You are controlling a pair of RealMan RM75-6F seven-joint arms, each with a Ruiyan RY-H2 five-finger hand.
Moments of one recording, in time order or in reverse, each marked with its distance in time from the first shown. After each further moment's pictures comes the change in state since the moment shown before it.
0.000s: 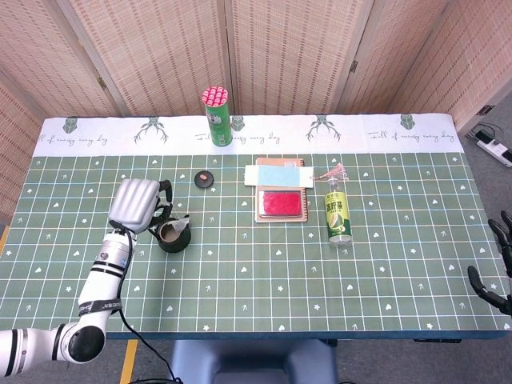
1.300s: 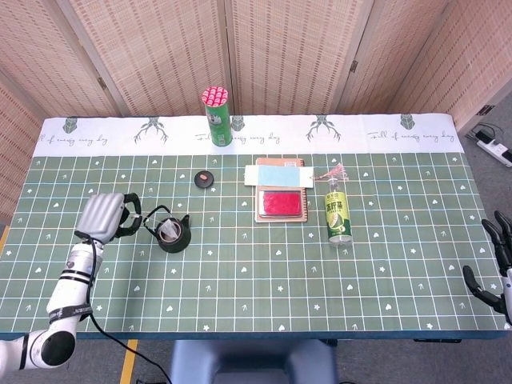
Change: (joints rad) left arm 0.144 0.062 0.124 0.116 0.132 -0.095 -0.310; right arm 0.006 -0.013 -0.001 -0.011 0.000 -0.016 -0.047
